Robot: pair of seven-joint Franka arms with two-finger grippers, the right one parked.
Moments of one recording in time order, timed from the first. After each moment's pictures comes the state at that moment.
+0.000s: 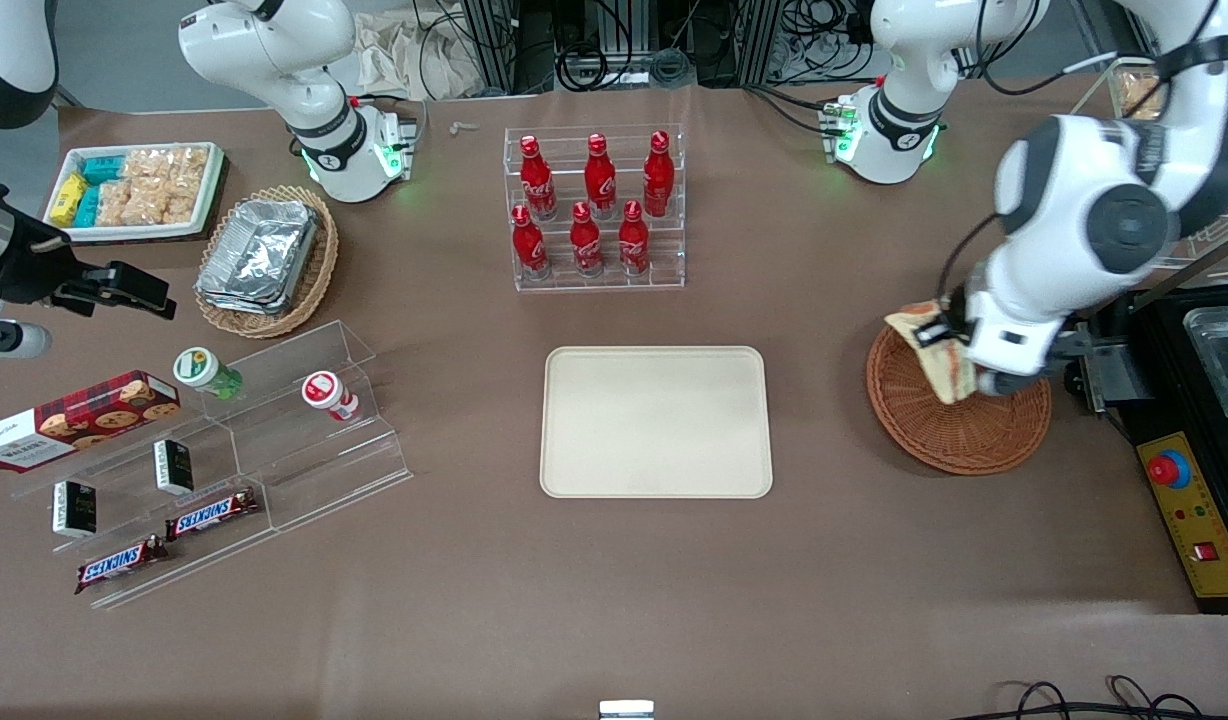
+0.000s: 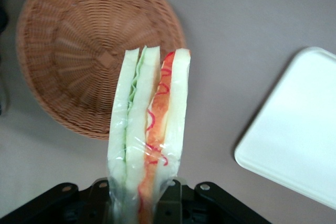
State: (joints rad) arm 0.10 0.04 -0.35 -1.99 0.01 1.88 -0.63
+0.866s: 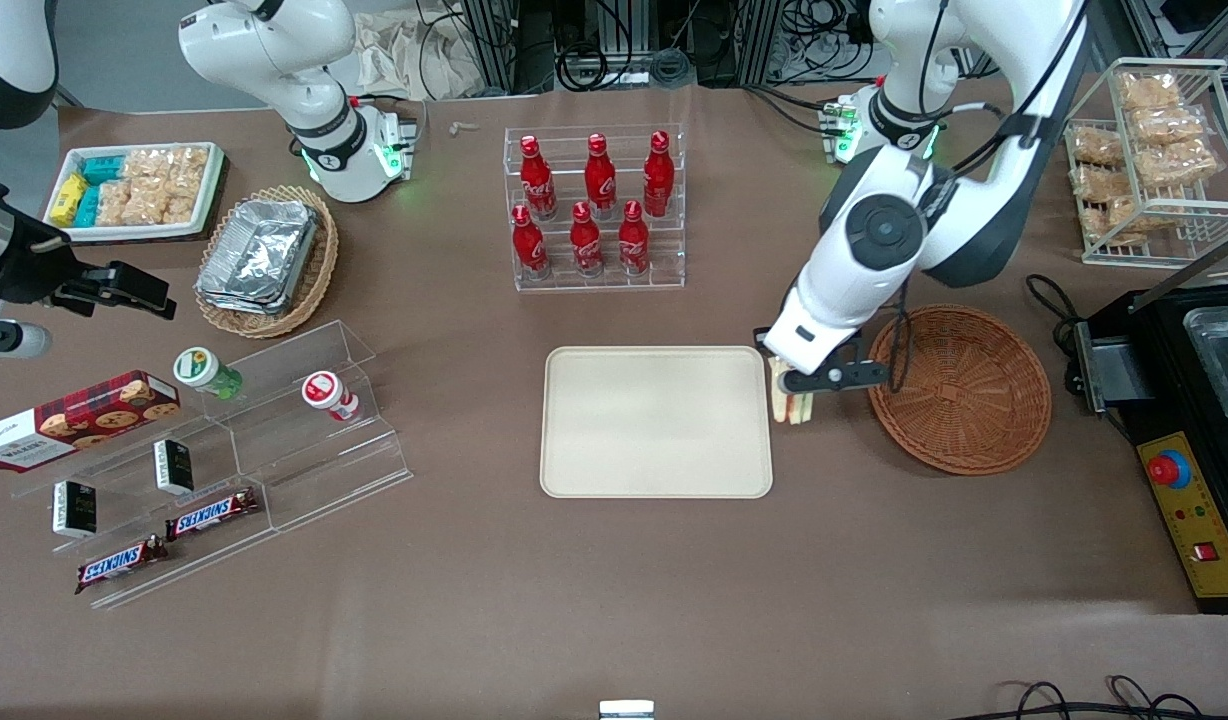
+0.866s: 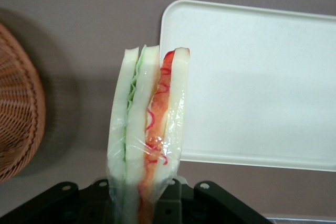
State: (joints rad) arm -0.07 0.25 -0.46 -1.94 0.07 2.11 -0.62
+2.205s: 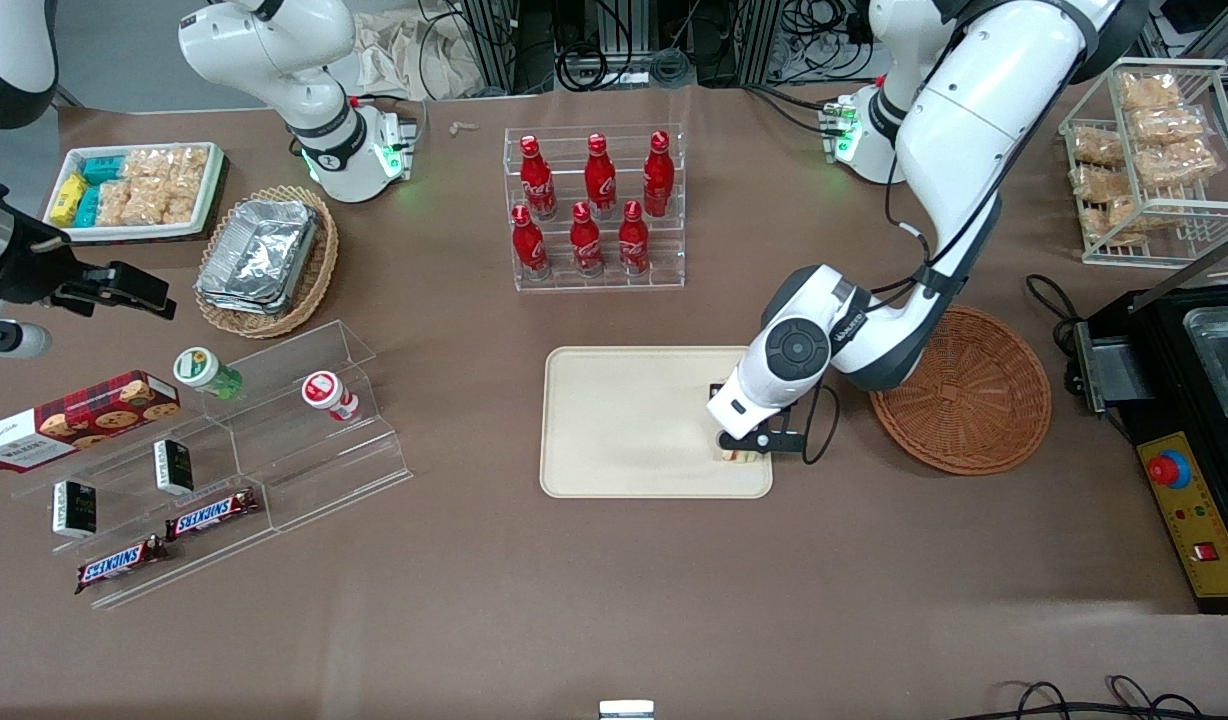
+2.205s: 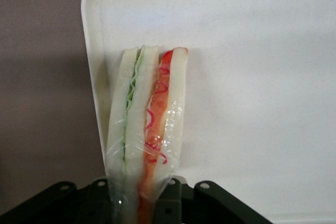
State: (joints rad) arm -0.12 0.63 -0.46 -1.81 0.23 2.28 -0.62
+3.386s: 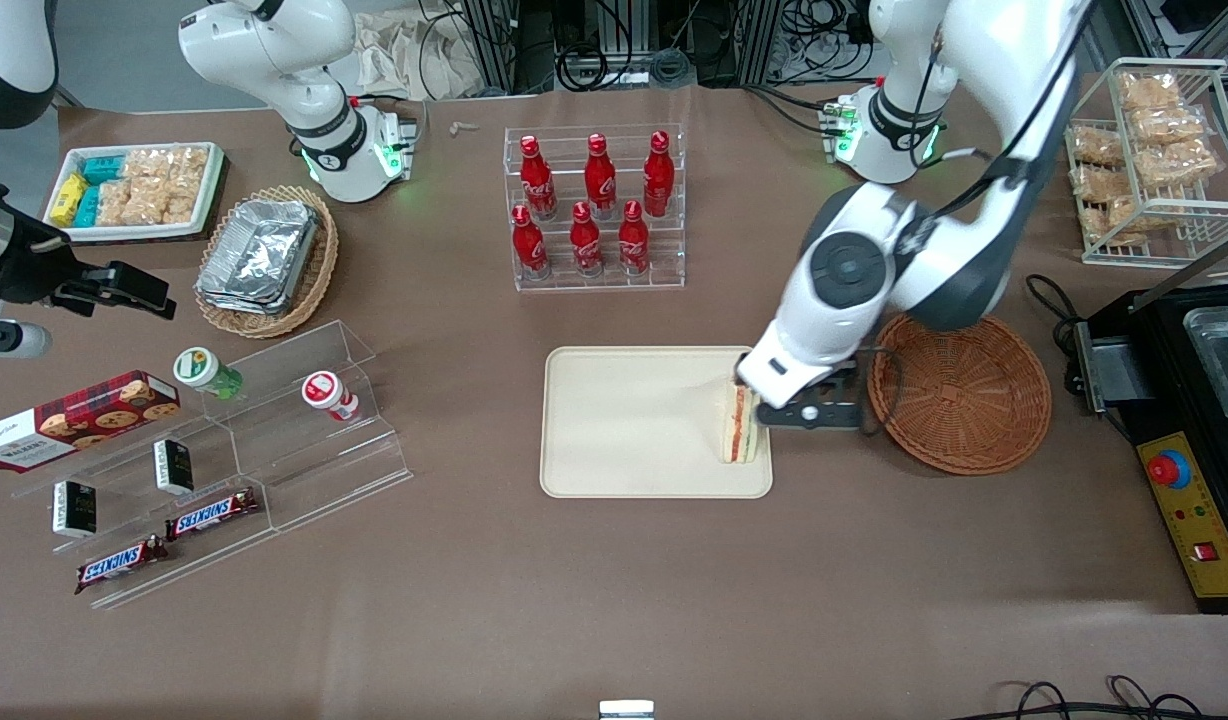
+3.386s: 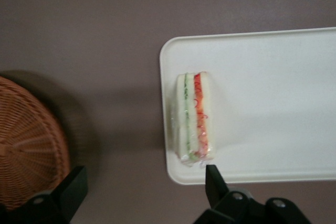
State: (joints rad) arm -0.05 0.31 -0.45 -1.76 0.15 1.99 -0.47
